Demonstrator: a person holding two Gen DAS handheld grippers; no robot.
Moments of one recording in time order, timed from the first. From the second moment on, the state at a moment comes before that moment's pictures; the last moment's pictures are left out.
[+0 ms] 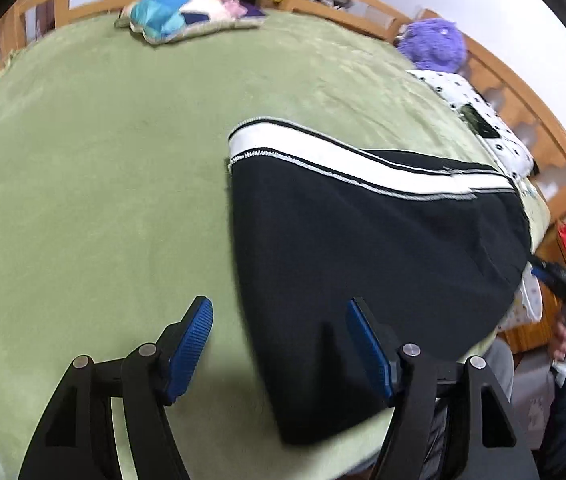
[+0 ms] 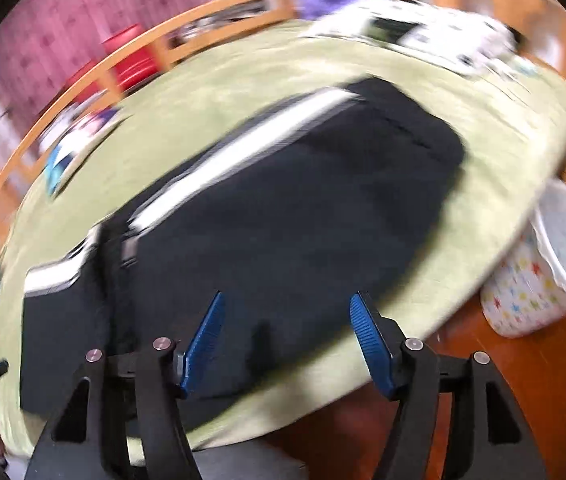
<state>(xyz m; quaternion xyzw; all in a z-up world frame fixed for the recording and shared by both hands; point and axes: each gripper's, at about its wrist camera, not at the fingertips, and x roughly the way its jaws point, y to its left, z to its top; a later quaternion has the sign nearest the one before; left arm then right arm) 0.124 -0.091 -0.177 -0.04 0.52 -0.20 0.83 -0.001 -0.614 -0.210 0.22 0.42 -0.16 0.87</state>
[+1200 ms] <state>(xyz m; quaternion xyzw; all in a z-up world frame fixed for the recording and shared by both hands) 0.190 0.050 -0.145 -0.11 0.52 -0.12 0.84 0.074 -0.570 -0.168 0.32 0.28 -0.08 0.90</state>
